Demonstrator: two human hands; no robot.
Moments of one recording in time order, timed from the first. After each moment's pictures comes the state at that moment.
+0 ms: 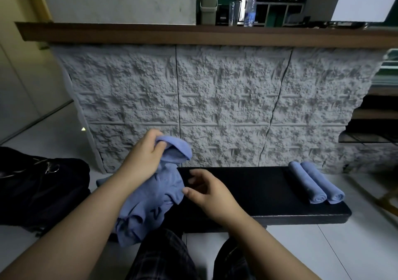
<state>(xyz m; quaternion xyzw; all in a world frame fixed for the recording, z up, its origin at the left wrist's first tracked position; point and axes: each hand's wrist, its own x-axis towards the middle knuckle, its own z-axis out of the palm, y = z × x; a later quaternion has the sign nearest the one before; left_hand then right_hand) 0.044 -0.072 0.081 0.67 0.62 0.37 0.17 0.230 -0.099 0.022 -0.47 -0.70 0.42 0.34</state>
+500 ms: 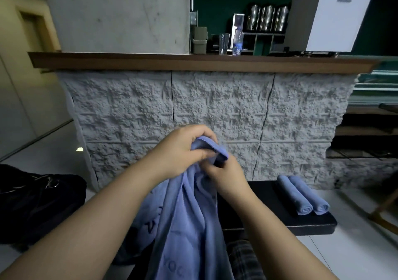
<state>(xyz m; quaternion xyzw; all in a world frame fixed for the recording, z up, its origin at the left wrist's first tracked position) 0.123 -0.120 0.165 0.82 0.39 0.38 0.18 0.258 -0.105 0.099 -0.42 -0.66 0.35 0.51</state>
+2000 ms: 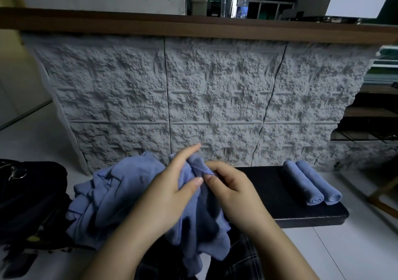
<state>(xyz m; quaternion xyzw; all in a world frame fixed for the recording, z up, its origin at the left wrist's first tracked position) 0.116 -0.111 0.054 0.68 0.51 0.43 0.30 0.269 -0.097 0.047 -0.39 -0.70 0.39 0.46</state>
